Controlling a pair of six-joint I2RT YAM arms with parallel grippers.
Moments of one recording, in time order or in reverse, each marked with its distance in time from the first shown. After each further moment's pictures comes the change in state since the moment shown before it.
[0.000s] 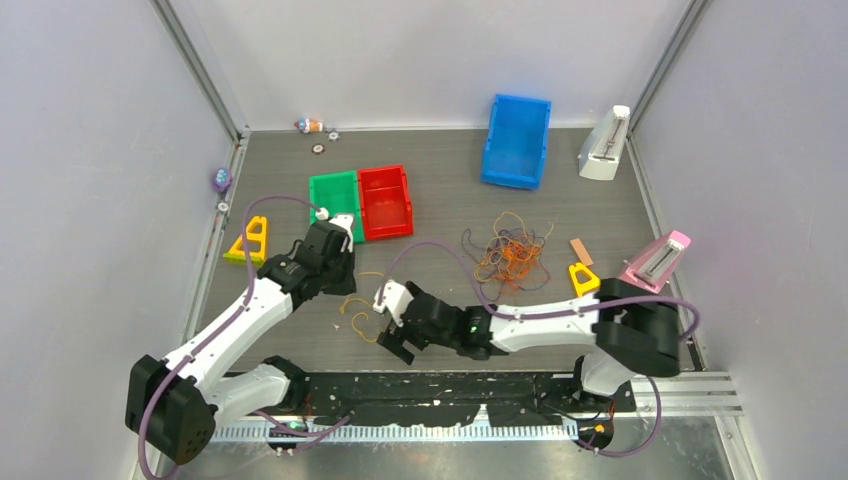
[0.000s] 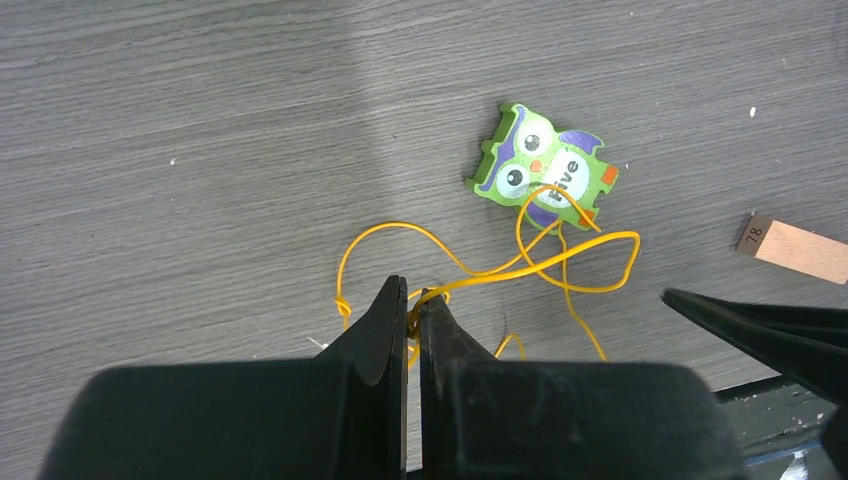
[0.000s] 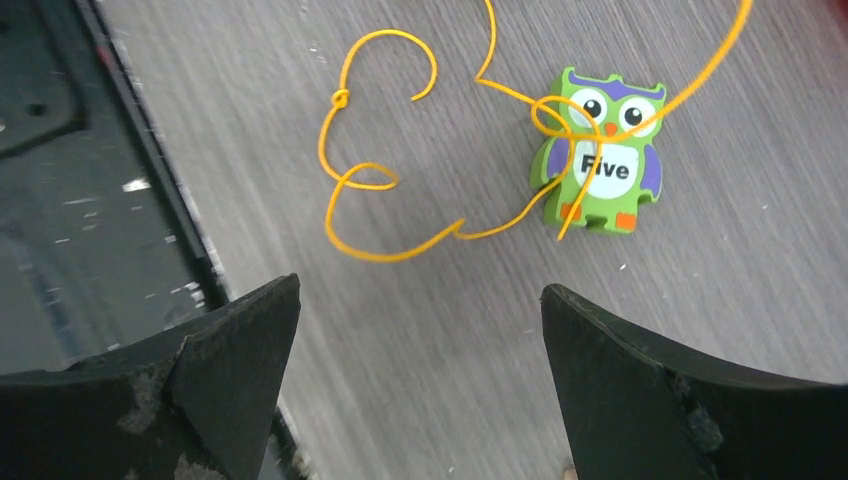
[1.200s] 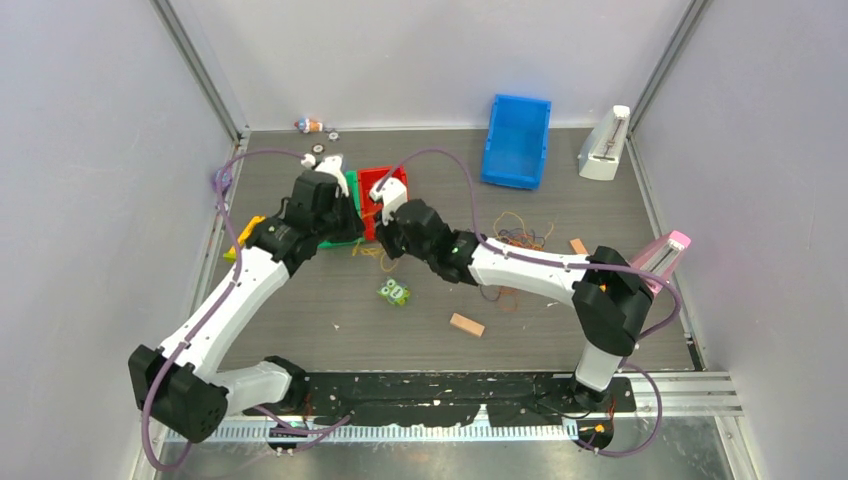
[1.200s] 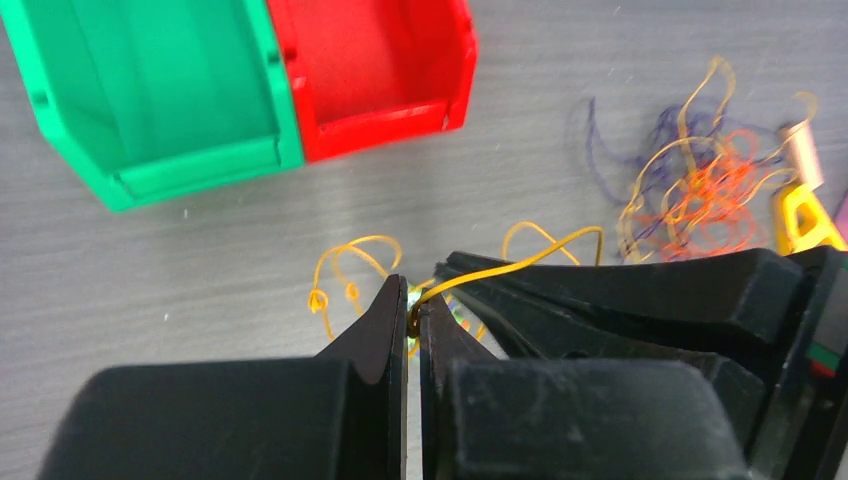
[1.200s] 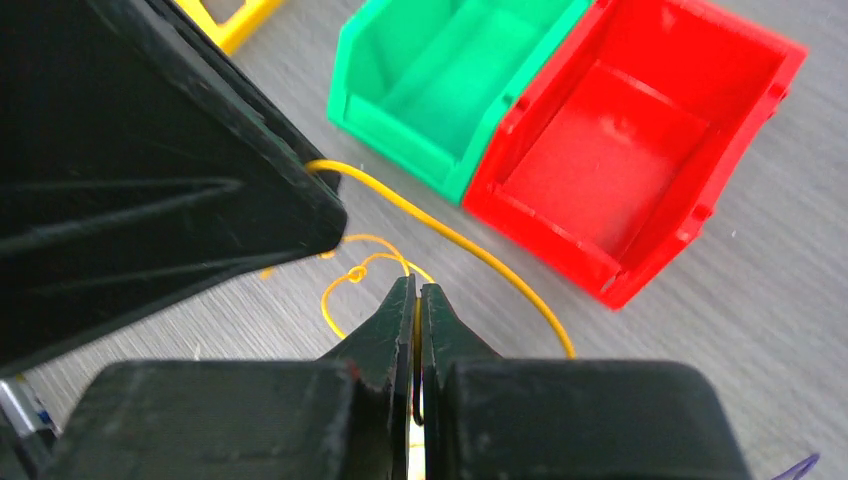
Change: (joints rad) left arm 0.053 0.095 0.293 0.053 0.013 -0.076; right arm -0.282 0.219 0.453 -0.027 0.015 0.069
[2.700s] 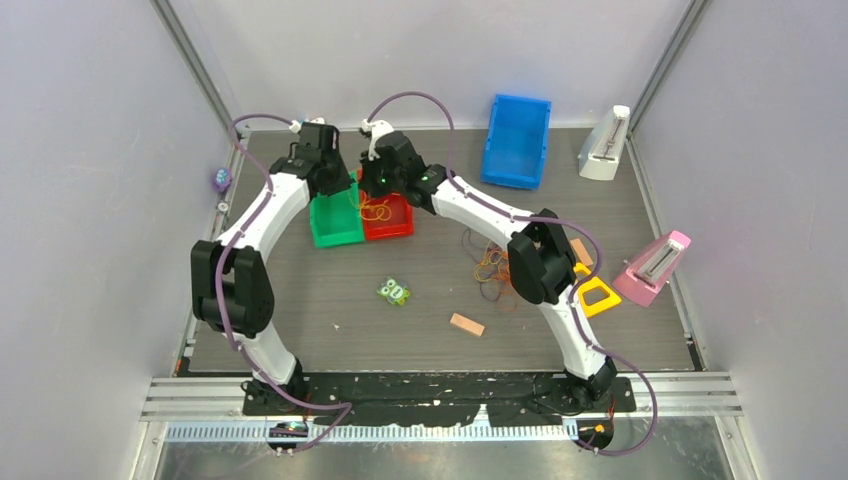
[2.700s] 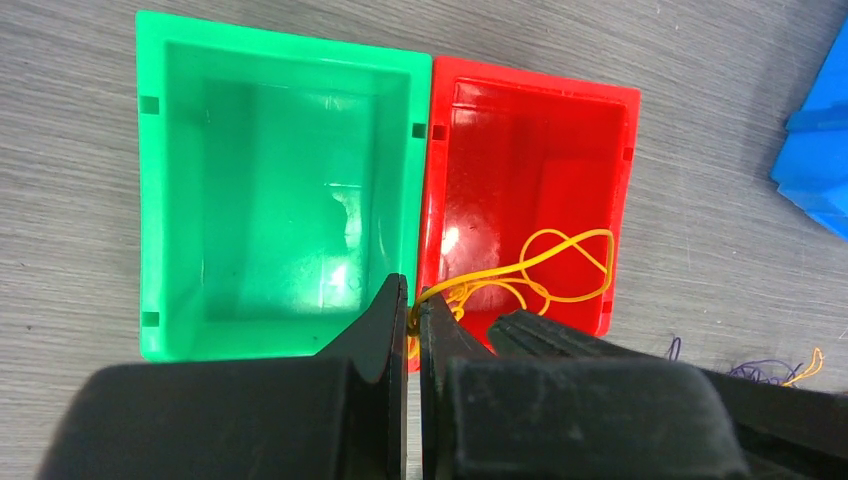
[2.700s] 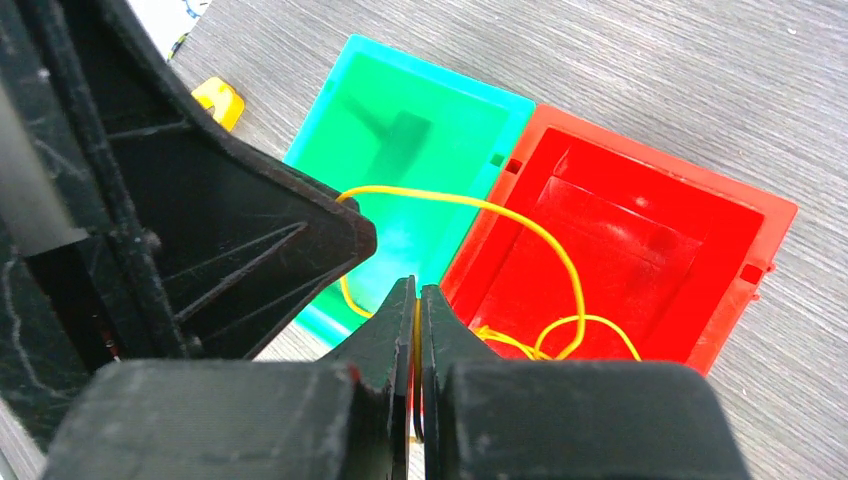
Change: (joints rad) left arm 0.236 0.568 0.397 0.072 -0.035 -0.078; right arm -0.225 0.524 0.814 -0.354 -0.214 0.143
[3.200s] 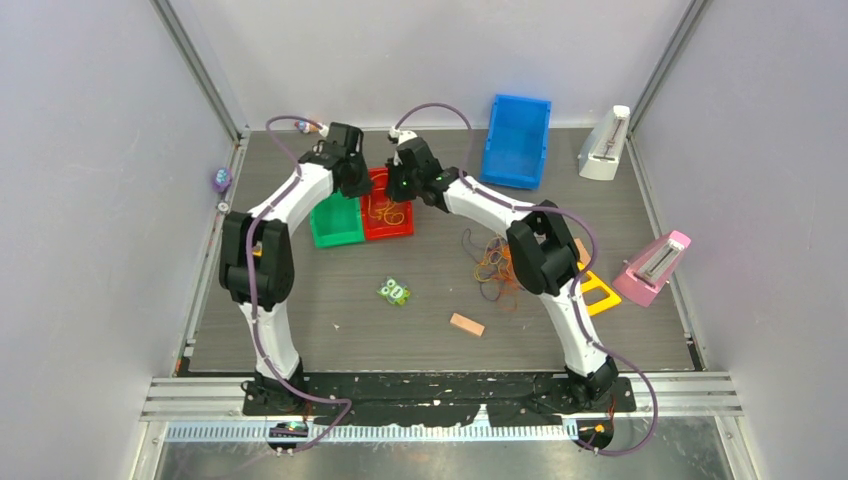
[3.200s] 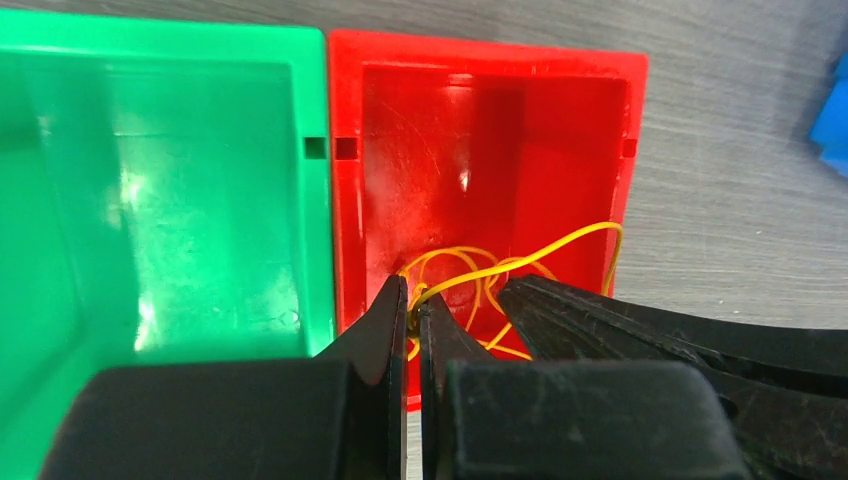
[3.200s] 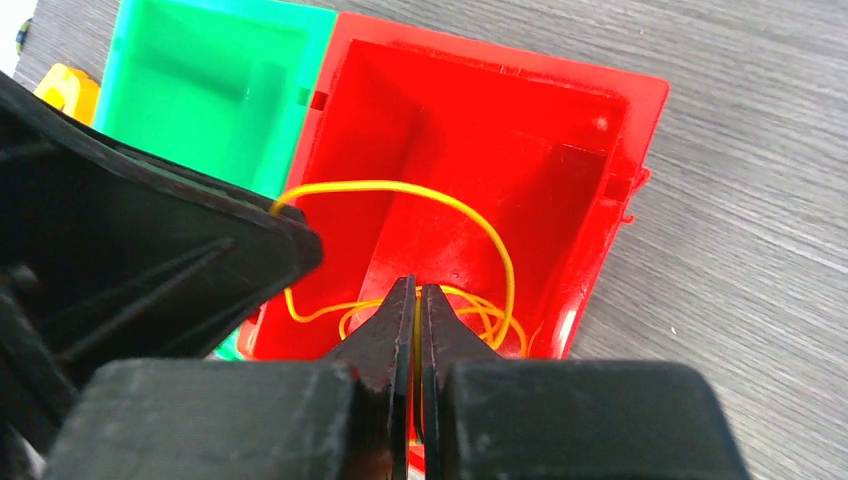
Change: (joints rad) left arm -0.051 0.196 0.112 -0.003 0.066 -0.004; right arm -0.090 0.021 -0.124 0.031 -0.016 0.084
